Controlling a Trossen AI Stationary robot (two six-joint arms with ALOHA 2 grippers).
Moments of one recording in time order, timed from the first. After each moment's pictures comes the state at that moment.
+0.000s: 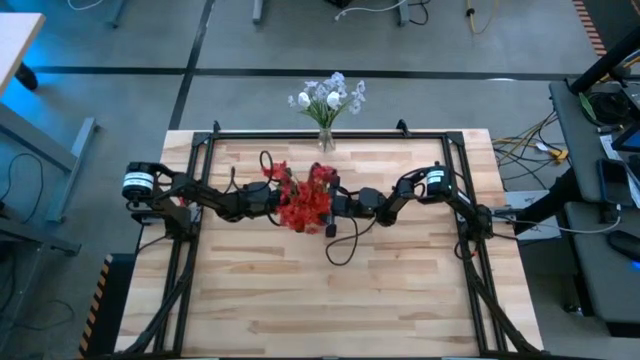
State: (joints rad) left arm 0.09 1.63 0.51 1.05 -0.17 -0.09; right arm -0.15 2.31 0.86 1.57 -0.10 -0.25
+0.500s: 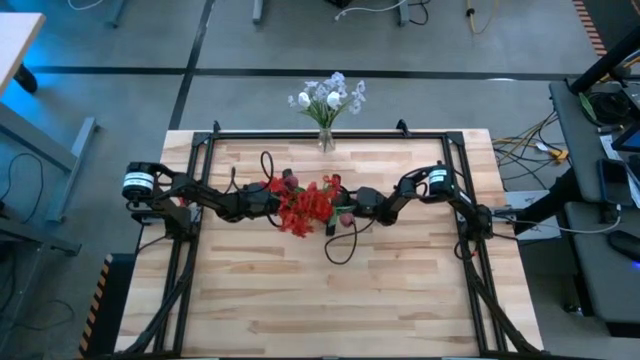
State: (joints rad) left arm 0.09 1.63 0.51 1.05 -0.15 -0.09; right arm -0.15 2.29 0.85 1.50 -0.05 -0.21
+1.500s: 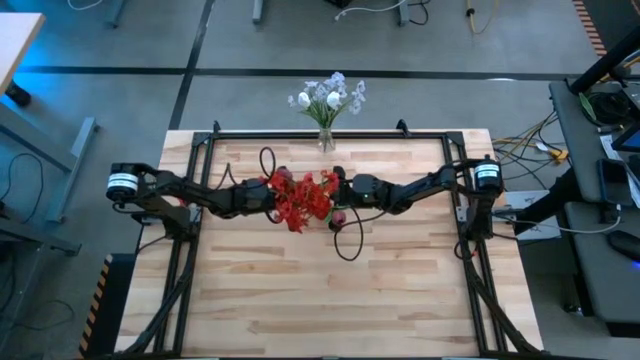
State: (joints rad) left arm 0.11 1.50 0.51 0.82 -0.15 -0.08; right arm -0.15 1.90 0.85 0.83 -0.05 -0.14
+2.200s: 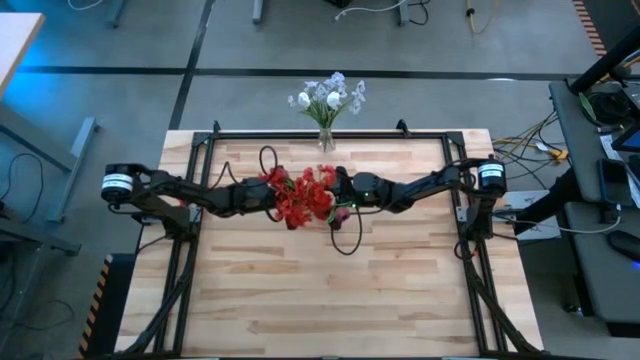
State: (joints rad) left arm 0.12 1.46 0.51 0.72 -0.17 -0.10; right arm -0.16 1.87 0.85 0.79 -0.05 0.08
